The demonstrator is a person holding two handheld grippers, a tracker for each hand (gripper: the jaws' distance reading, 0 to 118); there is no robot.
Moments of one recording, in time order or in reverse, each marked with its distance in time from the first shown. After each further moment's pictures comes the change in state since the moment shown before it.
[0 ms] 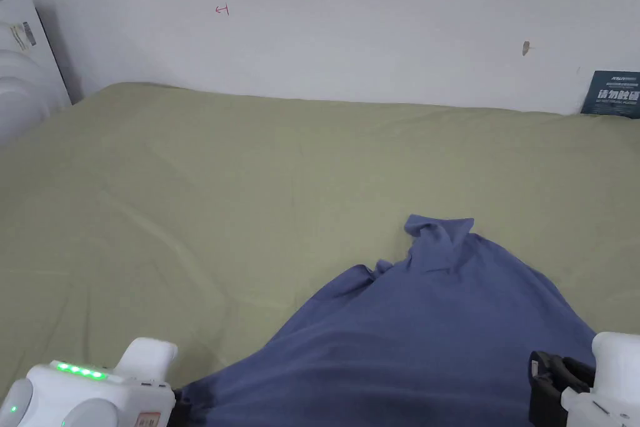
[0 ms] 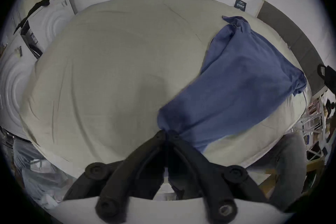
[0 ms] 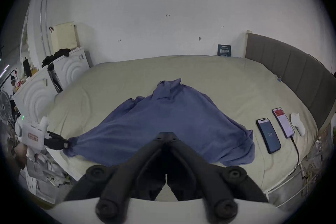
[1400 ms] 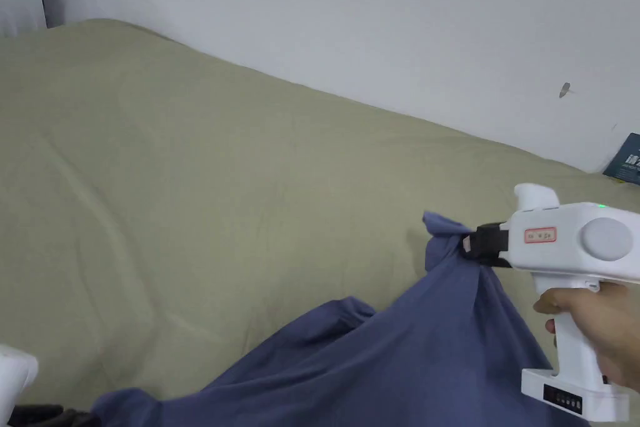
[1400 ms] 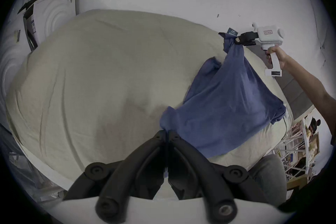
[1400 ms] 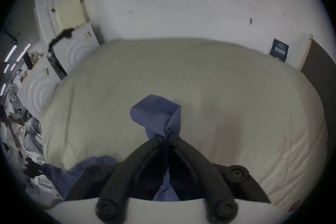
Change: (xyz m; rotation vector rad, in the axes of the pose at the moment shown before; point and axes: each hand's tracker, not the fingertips) left arm -0.006 0.029 0.024 0.195 -0.144 0.111; right arm 0.047 0.203 -0.325 -0.210 0.296 0.144
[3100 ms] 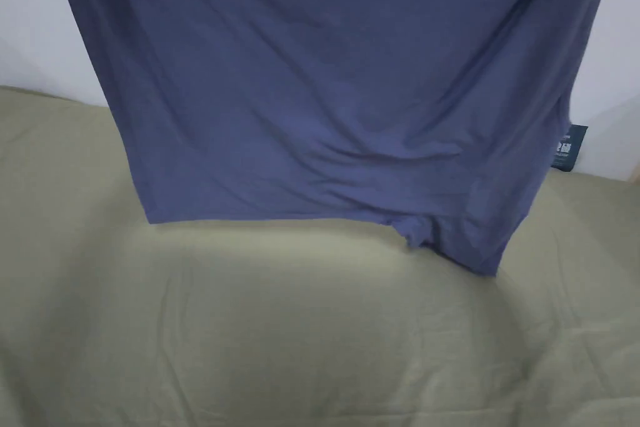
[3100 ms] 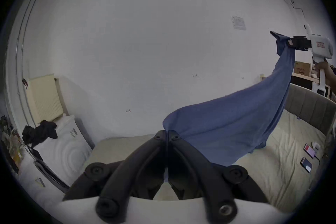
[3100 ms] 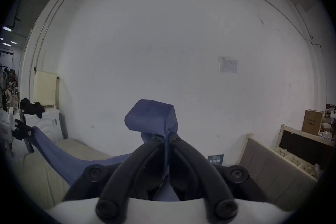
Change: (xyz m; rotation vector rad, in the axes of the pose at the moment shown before) left arm 0.043 0.468 0.045 0.620 0.171 -0.386; right arm 0.016 0.269 0.257 0.771 -0.436 0.077
